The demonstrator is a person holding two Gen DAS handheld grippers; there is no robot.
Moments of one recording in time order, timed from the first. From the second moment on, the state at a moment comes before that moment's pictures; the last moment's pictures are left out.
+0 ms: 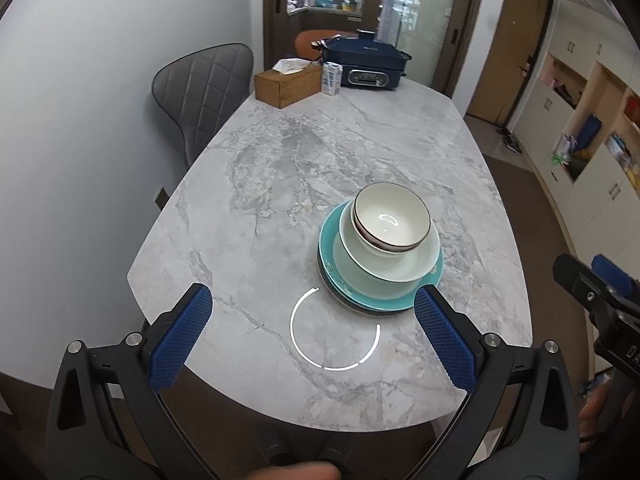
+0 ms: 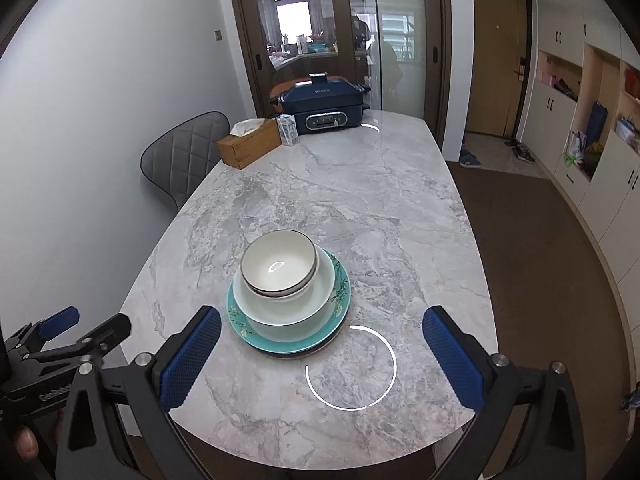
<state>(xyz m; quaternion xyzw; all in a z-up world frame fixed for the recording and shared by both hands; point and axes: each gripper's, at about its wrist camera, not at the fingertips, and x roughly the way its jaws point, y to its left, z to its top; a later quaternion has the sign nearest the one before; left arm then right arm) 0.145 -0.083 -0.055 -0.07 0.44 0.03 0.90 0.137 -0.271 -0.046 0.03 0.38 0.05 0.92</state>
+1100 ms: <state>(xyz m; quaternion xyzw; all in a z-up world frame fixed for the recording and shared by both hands) 0.111 -0.068 -0.026 -0.05 0.44 -0.01 0.90 0.082 -0.232 -0.010 0.03 0.38 0.01 0.93</state>
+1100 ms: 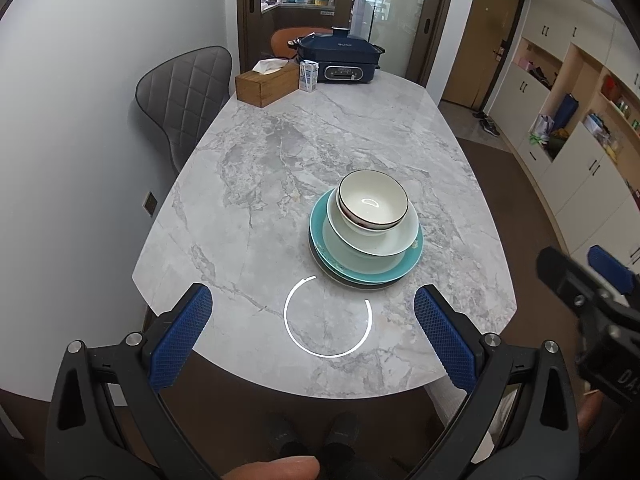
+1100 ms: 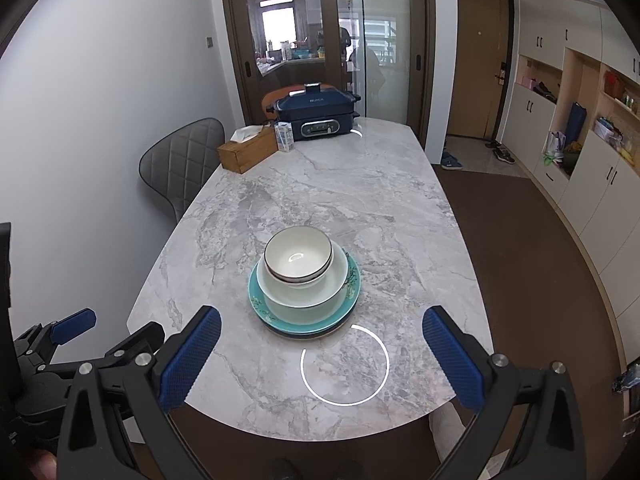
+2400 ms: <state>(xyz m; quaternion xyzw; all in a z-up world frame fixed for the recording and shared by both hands) 0.097 -0.079 -0.013 -0.05 0.43 0.02 0.90 0.069 -0.247 -0.011 0.02 0.38 0.00 0.92</state>
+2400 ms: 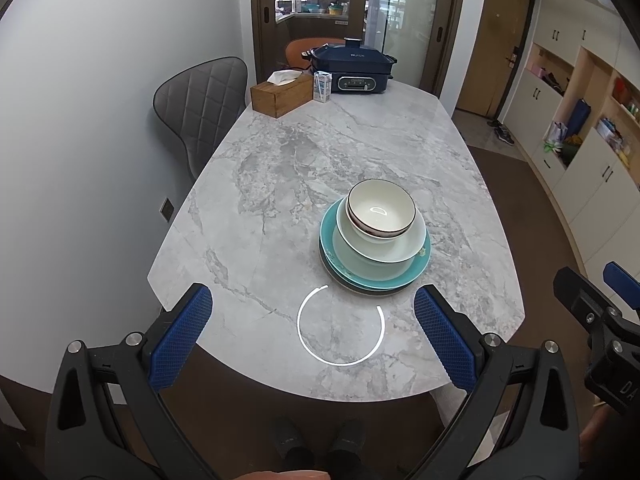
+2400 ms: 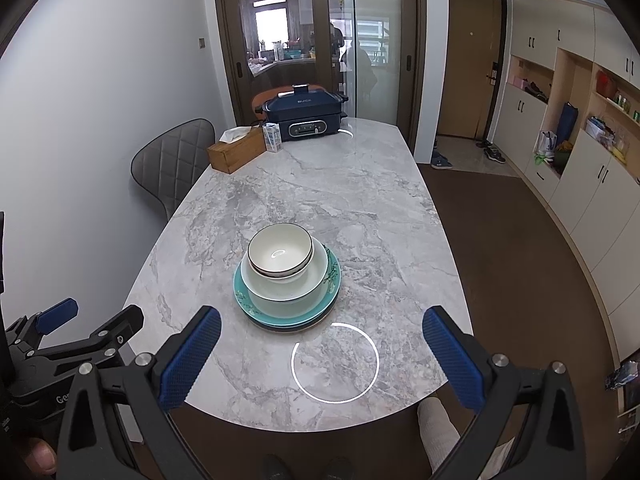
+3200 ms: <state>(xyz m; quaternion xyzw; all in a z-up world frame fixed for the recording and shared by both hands) 0.095 -0.079 -0.013 -0.05 0.43 0.02 0.90 0.069 -0.245 -0.011 0.02 0.38 -0.01 0.92</state>
